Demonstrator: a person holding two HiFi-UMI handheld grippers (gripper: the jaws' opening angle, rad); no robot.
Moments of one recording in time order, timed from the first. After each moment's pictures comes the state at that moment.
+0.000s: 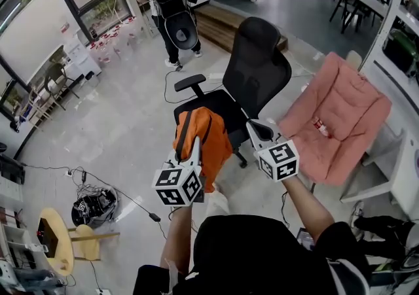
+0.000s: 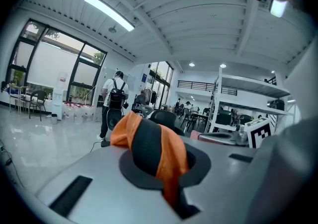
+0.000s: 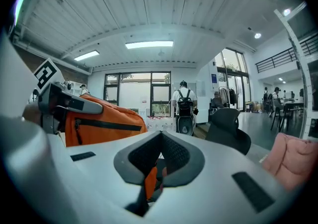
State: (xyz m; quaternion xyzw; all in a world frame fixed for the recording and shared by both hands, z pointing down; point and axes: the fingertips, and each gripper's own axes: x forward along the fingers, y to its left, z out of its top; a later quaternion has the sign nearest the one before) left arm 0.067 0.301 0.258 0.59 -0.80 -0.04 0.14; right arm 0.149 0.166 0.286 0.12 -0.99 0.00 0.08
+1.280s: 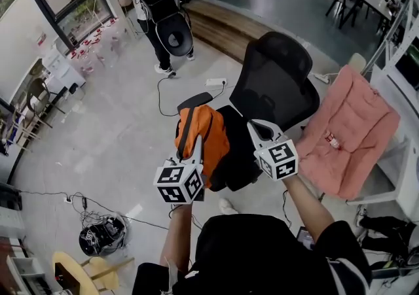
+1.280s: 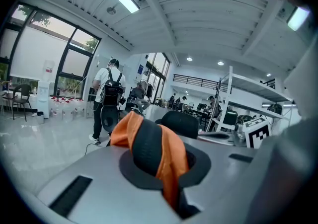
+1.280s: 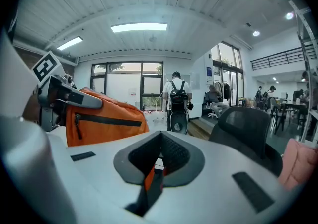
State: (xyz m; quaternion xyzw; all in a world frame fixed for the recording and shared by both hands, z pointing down) left arm -0.192 0.171 0.264 0.63 -0.76 -0.03 0.18; right arm -0.096 0.047 0.299 0.17 -0.98 0.00 0.13
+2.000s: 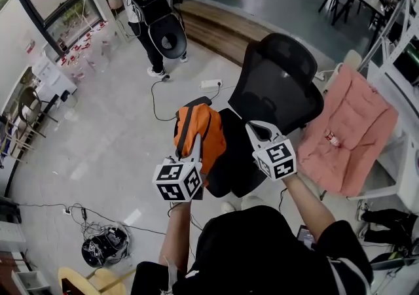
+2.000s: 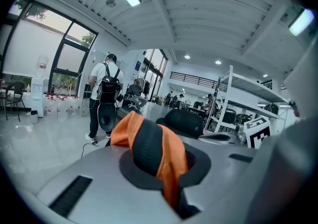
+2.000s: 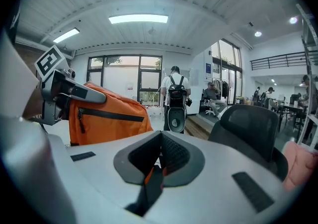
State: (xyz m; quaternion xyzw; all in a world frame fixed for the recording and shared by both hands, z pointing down) left arm -0.251 0.140 0.280 0.65 -0.74 -0.02 0.20; right arm -0.146 0.027 0.320 0.19 -0.97 -0.01 0.17
